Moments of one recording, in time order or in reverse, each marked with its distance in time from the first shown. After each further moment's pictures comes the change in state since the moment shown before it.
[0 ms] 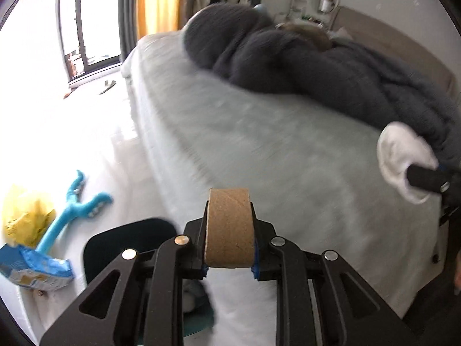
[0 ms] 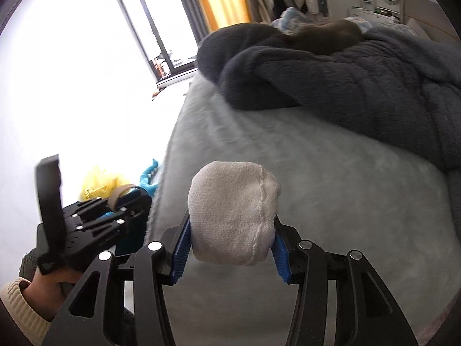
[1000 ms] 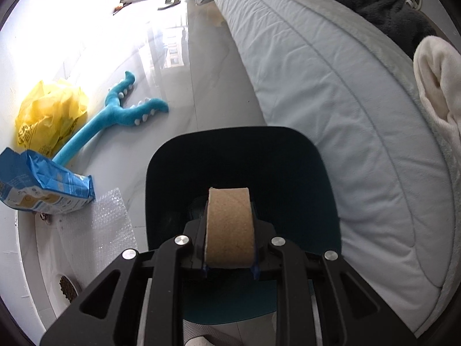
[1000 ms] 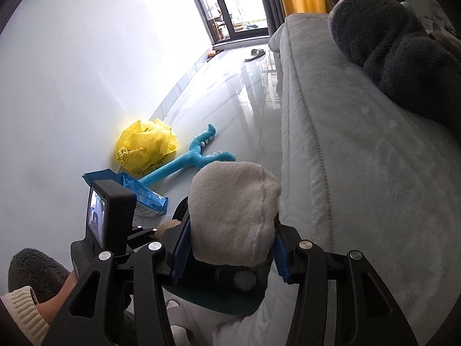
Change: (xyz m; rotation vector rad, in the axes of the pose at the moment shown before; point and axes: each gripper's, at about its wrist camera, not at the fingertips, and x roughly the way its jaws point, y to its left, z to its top) left arm 0.048 0.169 -0.093 -0.285 0.283 0.107; right arm 0.137 0.174 0.006 -0.194 0.158 0.180
